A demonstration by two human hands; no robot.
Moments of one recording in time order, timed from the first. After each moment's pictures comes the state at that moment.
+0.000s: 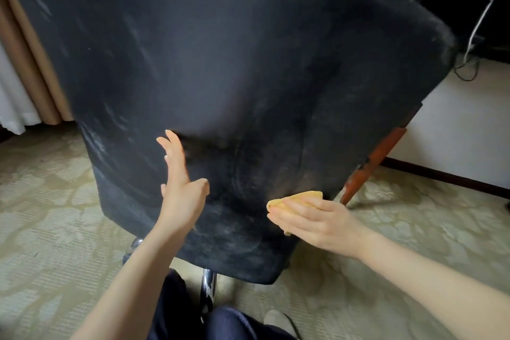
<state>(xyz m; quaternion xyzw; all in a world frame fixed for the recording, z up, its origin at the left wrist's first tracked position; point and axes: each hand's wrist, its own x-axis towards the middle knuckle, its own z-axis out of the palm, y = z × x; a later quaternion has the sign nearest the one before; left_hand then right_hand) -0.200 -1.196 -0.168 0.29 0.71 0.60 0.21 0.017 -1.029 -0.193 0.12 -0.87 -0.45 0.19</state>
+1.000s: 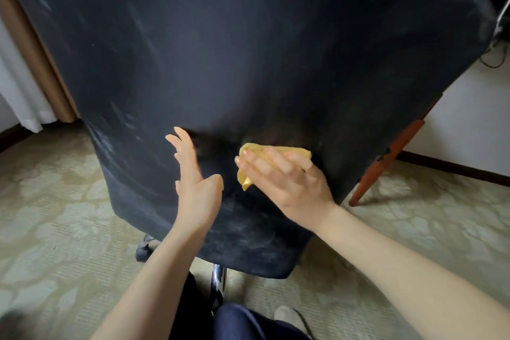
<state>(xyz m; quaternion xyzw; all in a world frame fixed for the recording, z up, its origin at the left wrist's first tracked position) -0.183 -1.180 -0.168 0.28 0.70 0.64 0.18 -0.063 -1.047 -0.177 -0.02 -0.82 -0.44 0.37</state>
